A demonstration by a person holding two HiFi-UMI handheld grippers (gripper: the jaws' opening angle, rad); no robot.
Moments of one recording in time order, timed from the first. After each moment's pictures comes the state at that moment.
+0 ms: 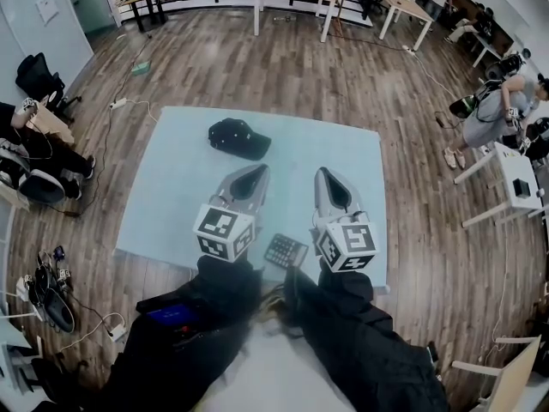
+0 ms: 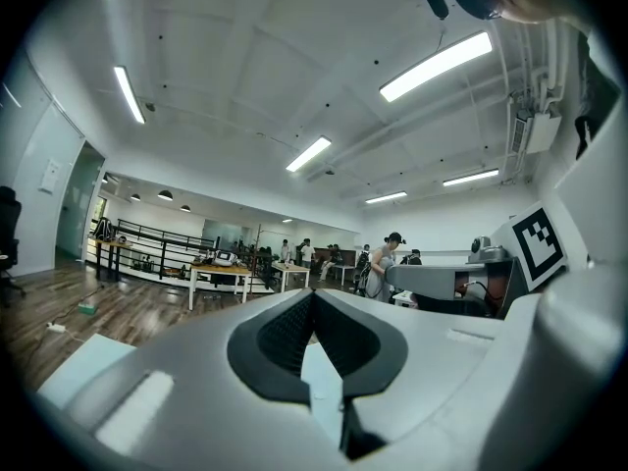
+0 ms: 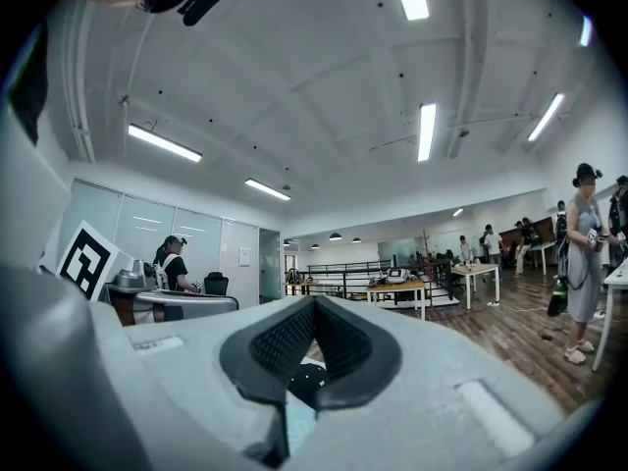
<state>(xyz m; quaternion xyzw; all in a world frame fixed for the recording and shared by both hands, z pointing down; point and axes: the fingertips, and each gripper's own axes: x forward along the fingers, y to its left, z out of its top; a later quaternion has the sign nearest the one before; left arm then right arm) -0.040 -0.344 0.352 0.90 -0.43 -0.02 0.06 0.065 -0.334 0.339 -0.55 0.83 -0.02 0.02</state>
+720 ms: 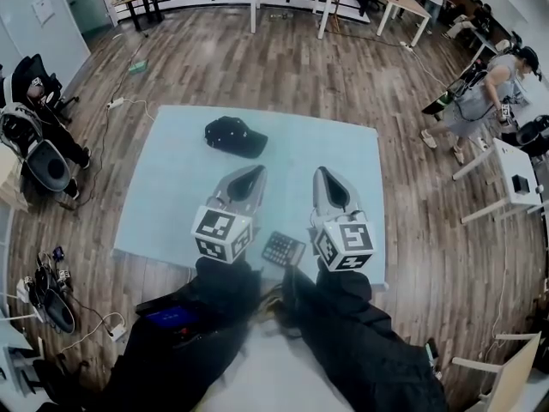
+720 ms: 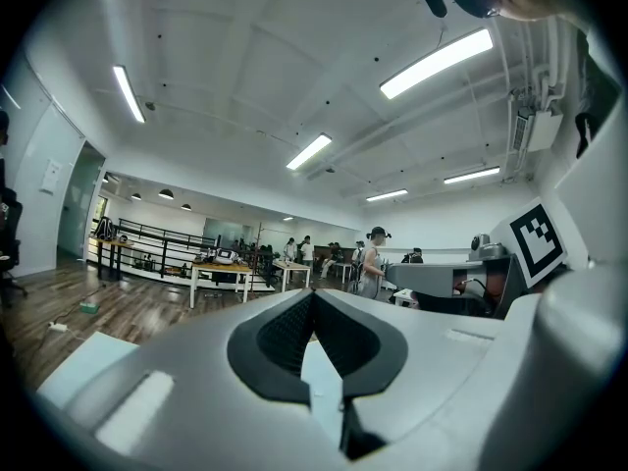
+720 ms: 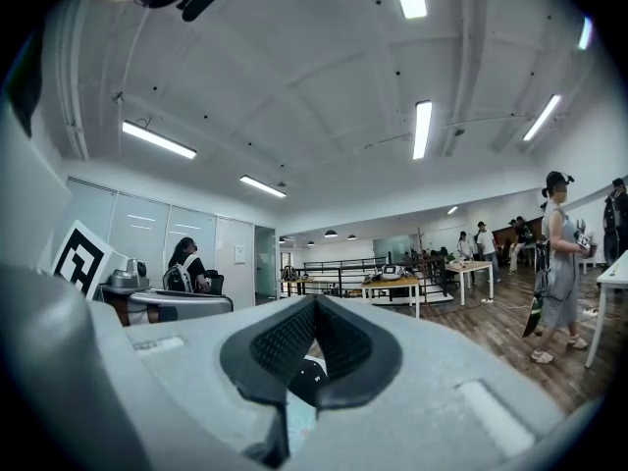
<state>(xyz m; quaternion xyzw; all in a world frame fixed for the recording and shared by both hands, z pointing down) -0.036 -0.343 0.357 0.90 -0.43 -0.02 0.06 0.073 -0.335 0.345 -0.56 0.83 -0.03 0.01</state>
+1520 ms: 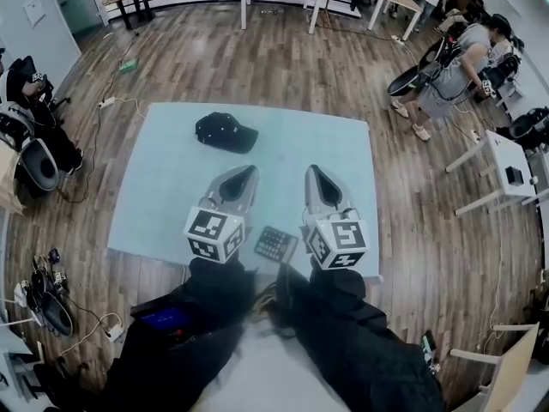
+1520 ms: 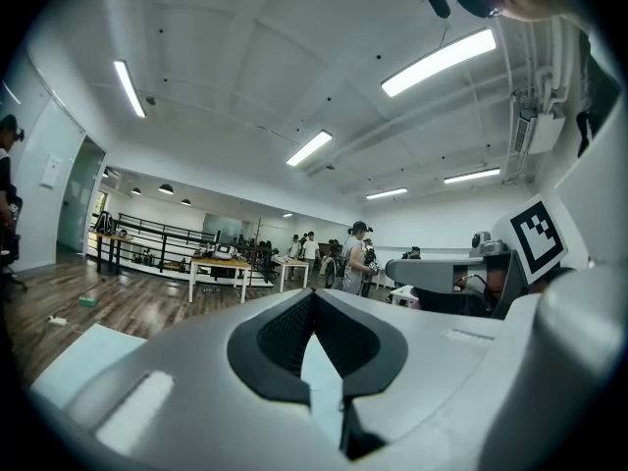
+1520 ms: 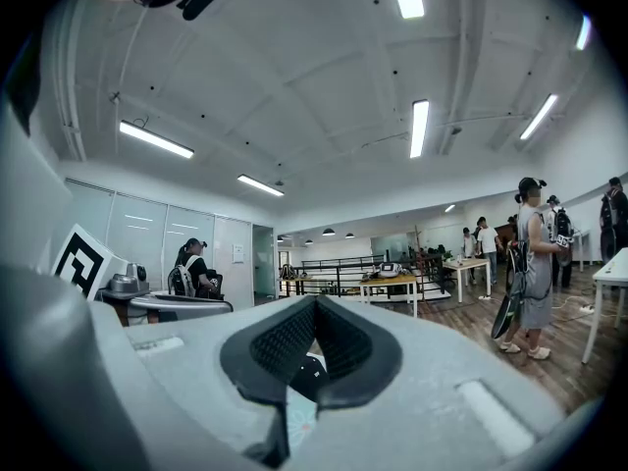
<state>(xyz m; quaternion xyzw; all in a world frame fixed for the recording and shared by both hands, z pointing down) -0.035 -0.332 0.366 0.90 -0.43 -0.01 0.07 0.074 -0.324 0.348 -0.57 0.82 -0.03 0.01</state>
